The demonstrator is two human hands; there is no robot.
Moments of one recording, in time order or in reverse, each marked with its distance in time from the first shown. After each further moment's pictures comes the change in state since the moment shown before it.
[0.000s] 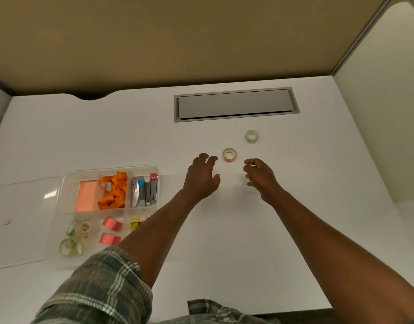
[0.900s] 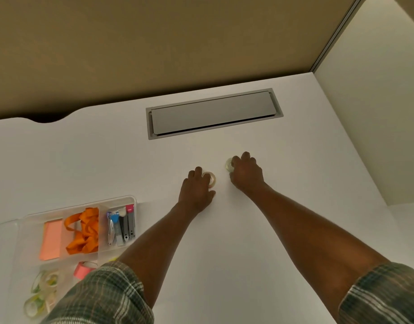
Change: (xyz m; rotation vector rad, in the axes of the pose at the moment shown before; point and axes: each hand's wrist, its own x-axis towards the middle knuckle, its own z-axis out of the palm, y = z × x) left_hand 0.065 -0.004 0.047 0.182 -0.145 0.066; right_hand 0.090 -0.008 0.005 -1.039 0.161 -0.341
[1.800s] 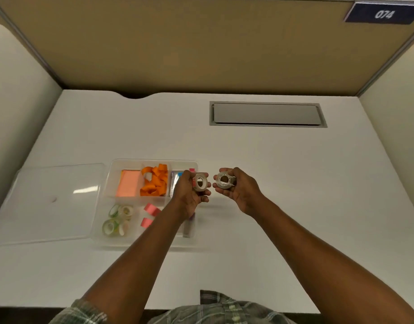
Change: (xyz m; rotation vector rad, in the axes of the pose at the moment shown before) left_hand -0.191 -0.095 -0.082 -1.858 0.086 -0.658; right_hand -0.164 -0.170 -0.015 1.686 -0.474 0.323
